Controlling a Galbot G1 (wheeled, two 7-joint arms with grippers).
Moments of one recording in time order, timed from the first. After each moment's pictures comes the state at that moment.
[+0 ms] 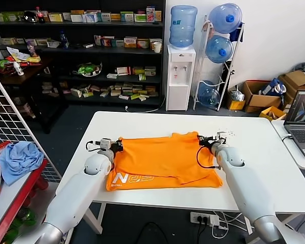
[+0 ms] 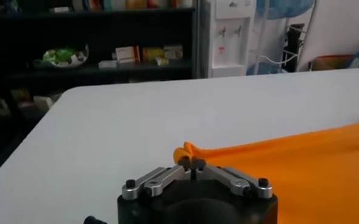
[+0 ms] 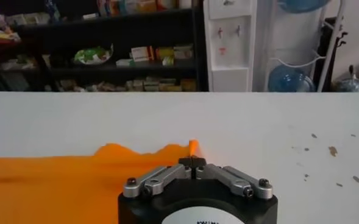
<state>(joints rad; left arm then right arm) 0.59 -1.18 0.01 -1.15 -0.56 0.35 -0.14 -0.58 1.19 0.22 1.08 0.51 -0.39 -0.14</state>
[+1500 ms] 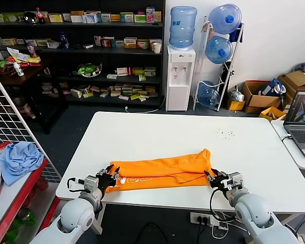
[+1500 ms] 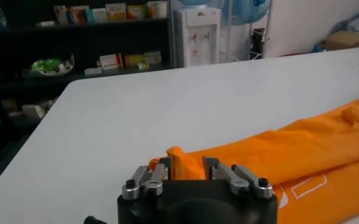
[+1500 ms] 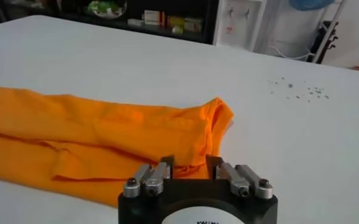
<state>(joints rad) 1.11 -0.99 -0.13 -1.76 -0.55 0.37 -0.21 -1.17 0.99 0.33 1.74 0.48 -0.54 0.00</state>
